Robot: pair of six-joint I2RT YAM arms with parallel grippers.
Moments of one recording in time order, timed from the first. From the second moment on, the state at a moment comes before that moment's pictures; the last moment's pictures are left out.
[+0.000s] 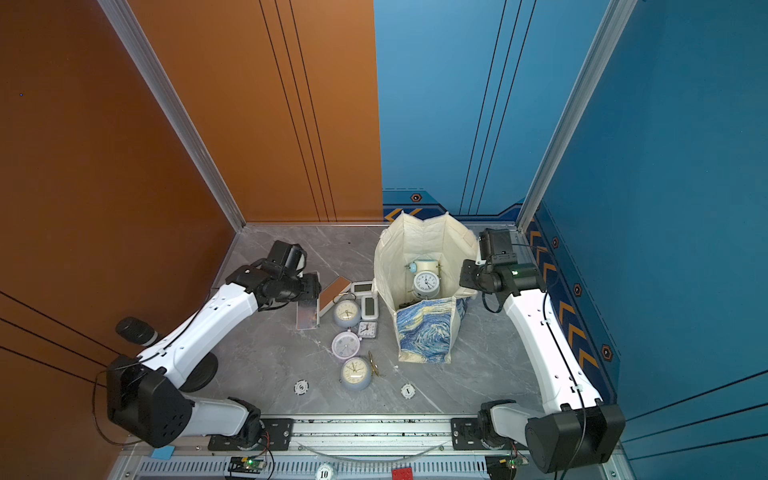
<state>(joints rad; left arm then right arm) -0.38 1.37 1.22 -0.81 -0.04 -0.42 0.14 1.24 1.31 -0.96 0.02 0.32</state>
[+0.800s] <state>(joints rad) -0.50 1.32 1.47 -0.43 0.24 -0.36 0.16 1.24 1.32 -0.96 0.02 0.32</state>
